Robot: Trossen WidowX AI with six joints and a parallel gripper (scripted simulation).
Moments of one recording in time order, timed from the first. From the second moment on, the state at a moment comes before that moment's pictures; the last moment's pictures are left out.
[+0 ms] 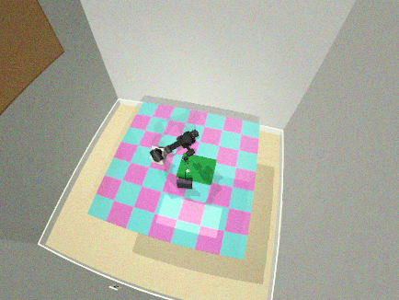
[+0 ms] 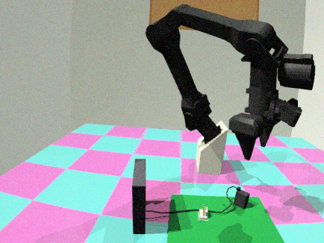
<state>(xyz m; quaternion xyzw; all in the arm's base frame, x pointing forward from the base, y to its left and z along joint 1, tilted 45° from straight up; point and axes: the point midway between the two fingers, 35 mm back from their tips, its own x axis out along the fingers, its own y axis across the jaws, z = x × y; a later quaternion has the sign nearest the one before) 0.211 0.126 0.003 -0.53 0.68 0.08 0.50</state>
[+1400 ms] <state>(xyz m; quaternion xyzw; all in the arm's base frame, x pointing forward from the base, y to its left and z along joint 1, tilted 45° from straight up) 0.229 0.060 -0.065 -0.55 0.66 0.04 0.51</state>
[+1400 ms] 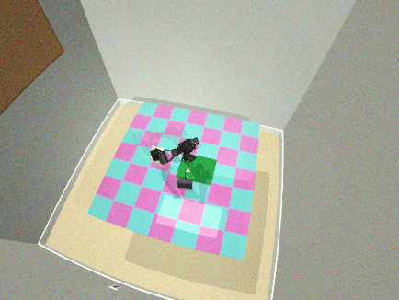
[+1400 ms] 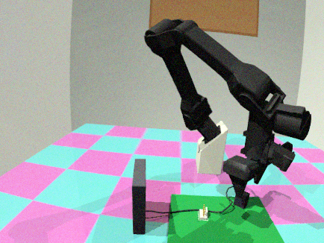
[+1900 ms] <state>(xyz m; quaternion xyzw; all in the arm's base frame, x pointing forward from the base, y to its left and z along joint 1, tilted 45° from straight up) 0.232 0.043 -0.082 -0.55 0.66 0.04 0.51</state>
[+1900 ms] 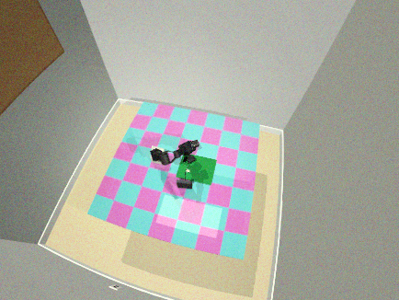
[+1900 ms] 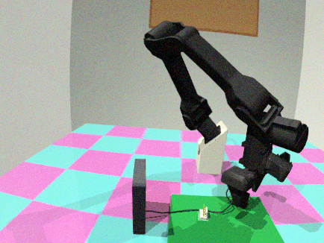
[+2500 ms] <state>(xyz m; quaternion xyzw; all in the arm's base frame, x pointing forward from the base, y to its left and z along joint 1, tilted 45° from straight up) 0.231 0.031 -0.092 -0.55 0.66 0.04 0.50</state>
